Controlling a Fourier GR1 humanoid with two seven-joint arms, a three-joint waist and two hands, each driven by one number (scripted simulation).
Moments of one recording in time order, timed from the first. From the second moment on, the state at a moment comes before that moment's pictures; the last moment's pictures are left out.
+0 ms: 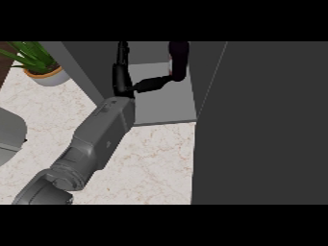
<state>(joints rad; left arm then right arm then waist) -1.10 0.00 0.03 -0.11 0.46 0.51 -0.84 -0.11 -0.08 0.03 -2.39 -0.25 0.19 0.56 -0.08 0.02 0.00</state>
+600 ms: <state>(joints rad) -1.10 0.00 0.02 -0.11 0.44 0.42 -0.86 -0.08 -0.07 0.06 -2.39 -0.24 0.19 0.54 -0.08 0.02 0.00</state>
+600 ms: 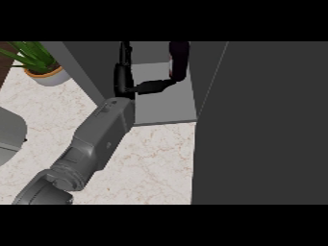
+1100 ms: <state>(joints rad) -1.09 0.00 0.01 -0.12 0.46 0.34 -0.85 -0.08 -0.07 0.07 -2.40 -0.24 0.18 0.55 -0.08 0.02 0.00</state>
